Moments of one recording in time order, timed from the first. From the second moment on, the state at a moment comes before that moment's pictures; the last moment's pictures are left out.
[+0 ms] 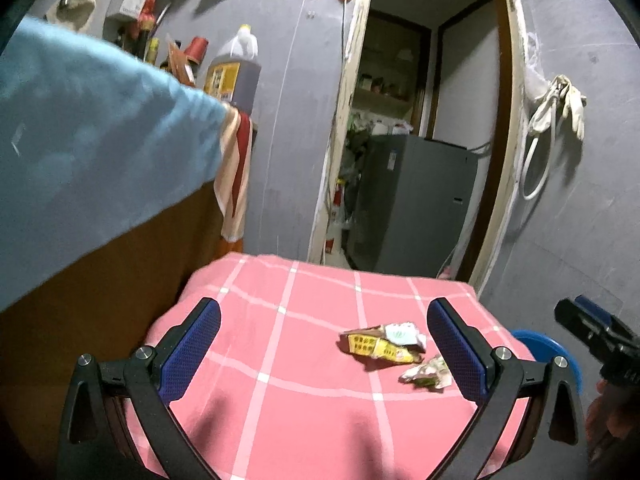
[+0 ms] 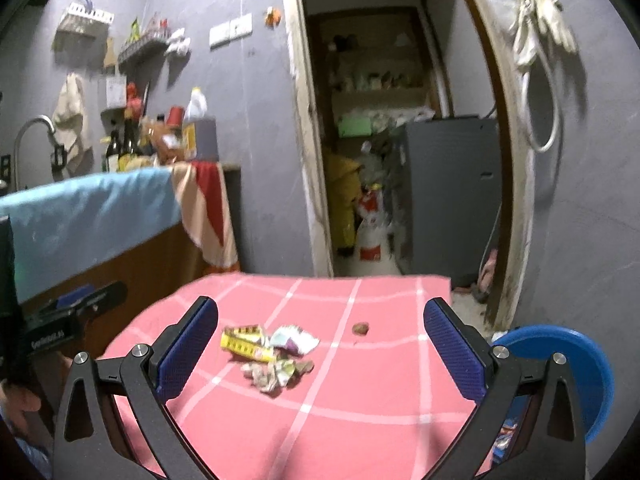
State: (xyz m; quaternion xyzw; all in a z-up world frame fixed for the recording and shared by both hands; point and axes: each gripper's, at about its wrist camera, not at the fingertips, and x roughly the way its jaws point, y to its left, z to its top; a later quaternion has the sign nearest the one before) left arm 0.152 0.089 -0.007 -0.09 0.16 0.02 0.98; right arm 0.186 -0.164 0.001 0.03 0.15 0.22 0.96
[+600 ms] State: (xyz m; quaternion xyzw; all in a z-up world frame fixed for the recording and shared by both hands) left arm 0.207 0.100 -0.045 -0.08 0.27 0.04 0.96; right arm 0.259 -0.113 -0.061 -0.01 0.36 0.27 0.89
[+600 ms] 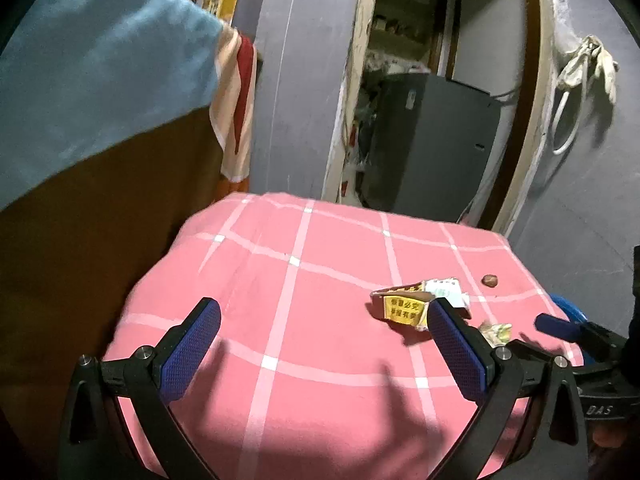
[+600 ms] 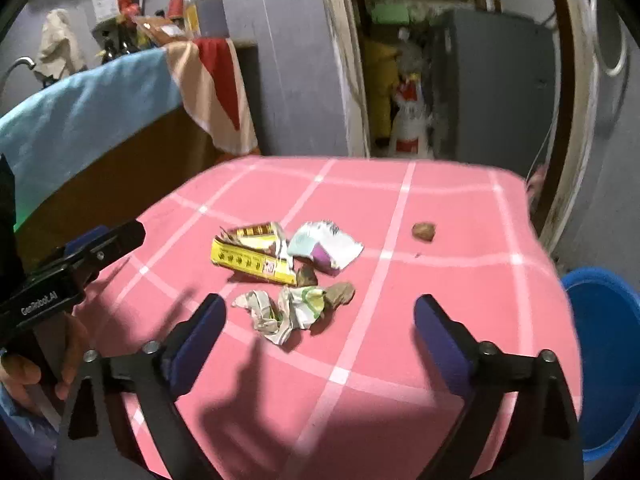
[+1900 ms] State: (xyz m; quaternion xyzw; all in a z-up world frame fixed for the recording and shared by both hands) left arm 0.298 0.074 -0.068 -0.08 0.39 -0.09 0.91; right arm 0.273 -0.151 -0.077 0.05 0.40 0.27 0.87
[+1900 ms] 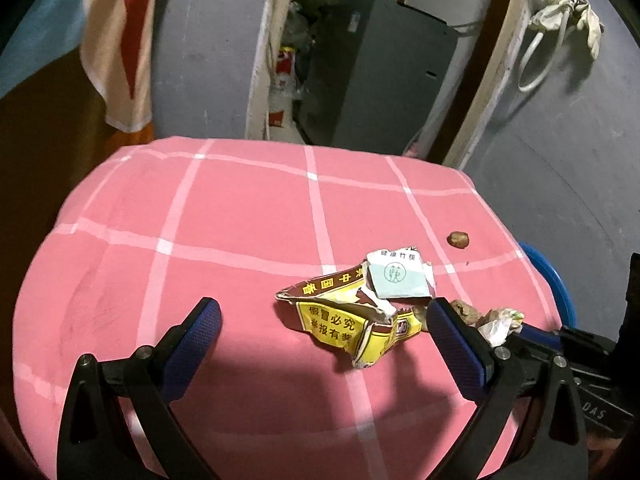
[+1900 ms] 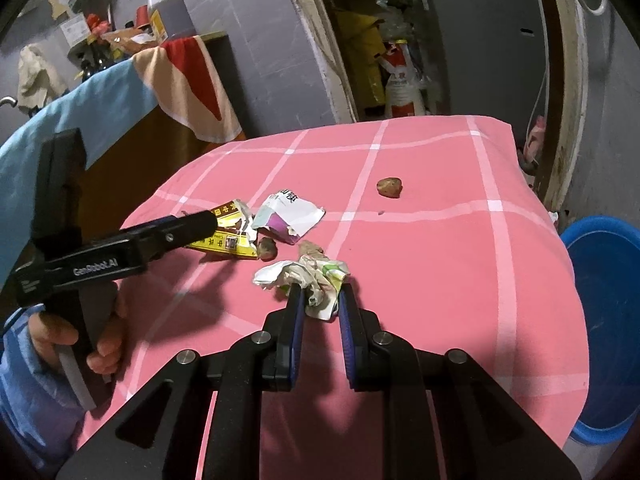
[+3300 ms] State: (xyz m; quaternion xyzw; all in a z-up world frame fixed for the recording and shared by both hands) left arm 0.194 0.045 -0.043 -0.14 0.36 -0.07 0.92; right arm 0.215 -0.170 -0.062 0.06 0.35 0.29 0.89
